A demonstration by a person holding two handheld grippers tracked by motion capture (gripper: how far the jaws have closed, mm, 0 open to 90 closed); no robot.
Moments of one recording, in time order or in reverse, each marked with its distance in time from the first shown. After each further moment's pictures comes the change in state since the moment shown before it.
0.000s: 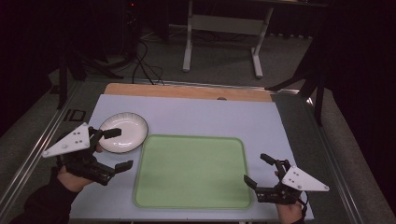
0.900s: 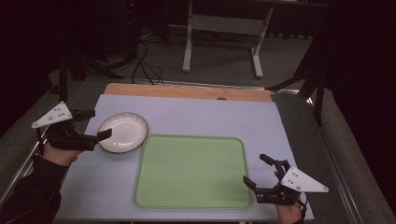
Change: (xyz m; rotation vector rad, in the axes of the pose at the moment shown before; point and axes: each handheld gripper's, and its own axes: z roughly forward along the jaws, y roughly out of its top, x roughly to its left) left arm 0.085 -0.031 -0.021 0.075 0.266 -0.143; right arm 0.003 0.001 0.000 0.002 0.002 -0.013
